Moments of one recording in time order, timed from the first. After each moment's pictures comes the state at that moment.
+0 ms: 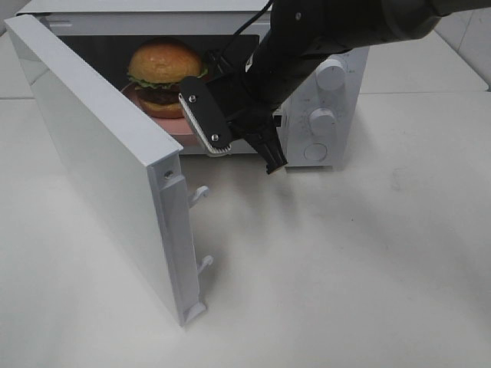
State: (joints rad) left arm -0.02 0.00 -0.50 -0.17 1.06 0.16; right arm 0.60 2.01 -1.46 0.18 0.45 -1.65
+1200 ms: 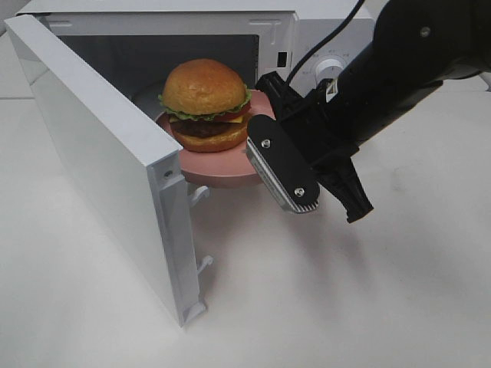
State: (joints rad) left arm -0.02 0.00 -0.50 -0.17 1.06 0.16; right arm 0.60 1.63 -0.99 0.19 0.40 -1.71
